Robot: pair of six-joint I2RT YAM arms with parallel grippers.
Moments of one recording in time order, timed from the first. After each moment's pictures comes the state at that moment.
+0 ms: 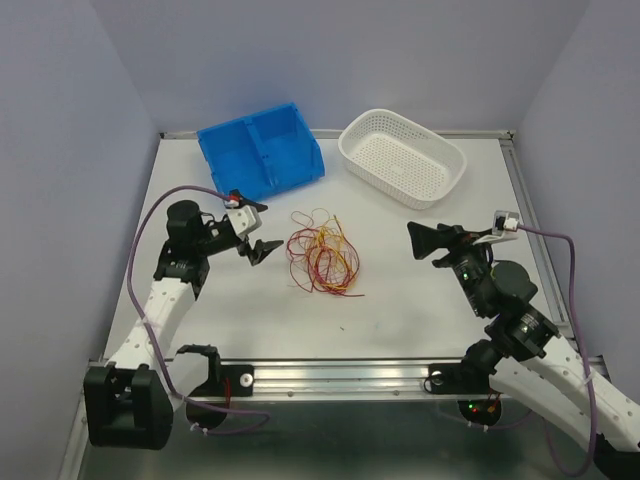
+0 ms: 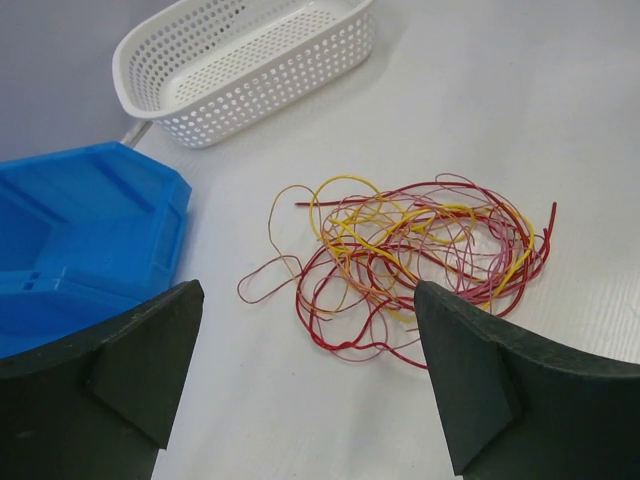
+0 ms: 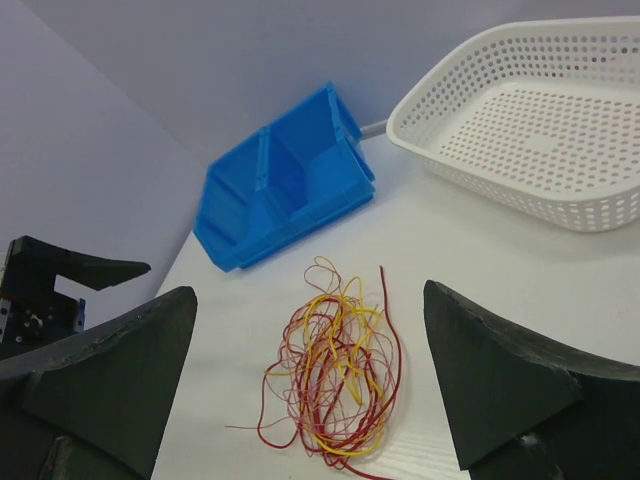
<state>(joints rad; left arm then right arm) -0.08 0.98 0.62 0.11 0.98 0.48 0.73 0.48 0.56 0.02 0.45 0.56</state>
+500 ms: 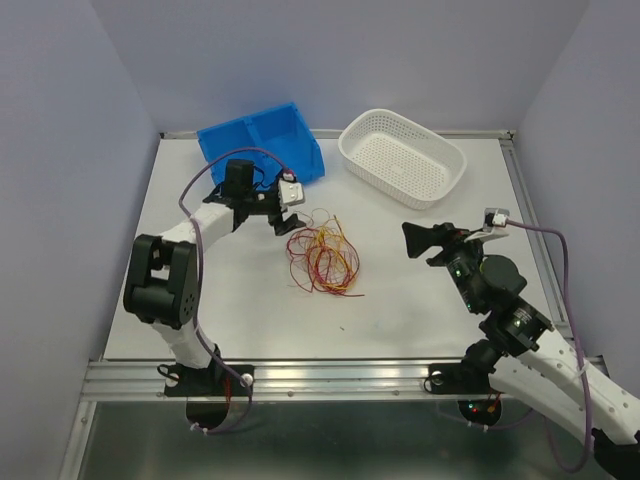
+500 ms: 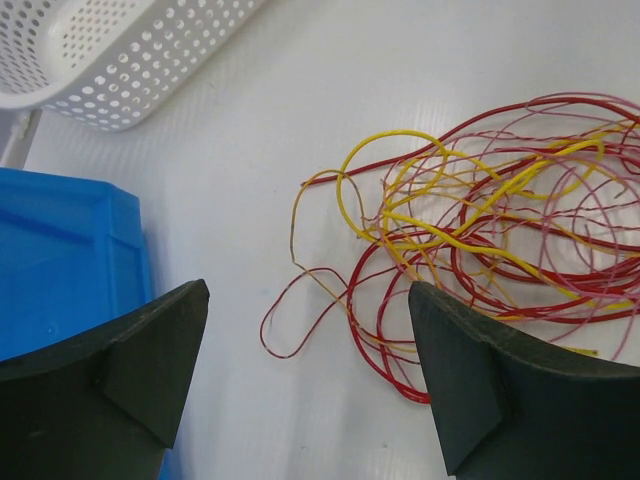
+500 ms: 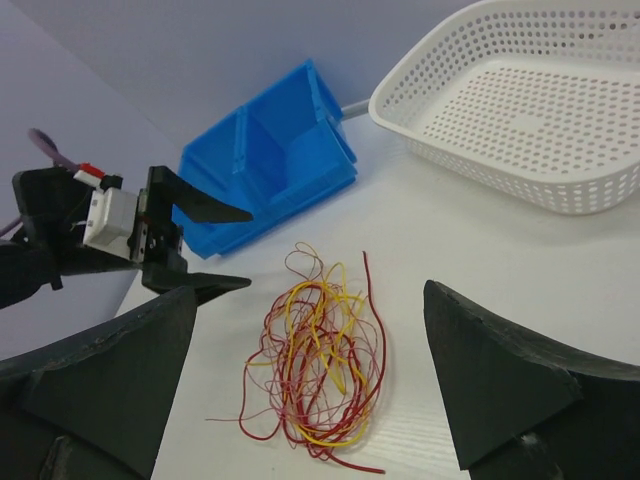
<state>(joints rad) -0.23 1.64 1.05 -0.08 0.91 0.89 0.73 0.53 0.56 0.02 0.46 0.56</state>
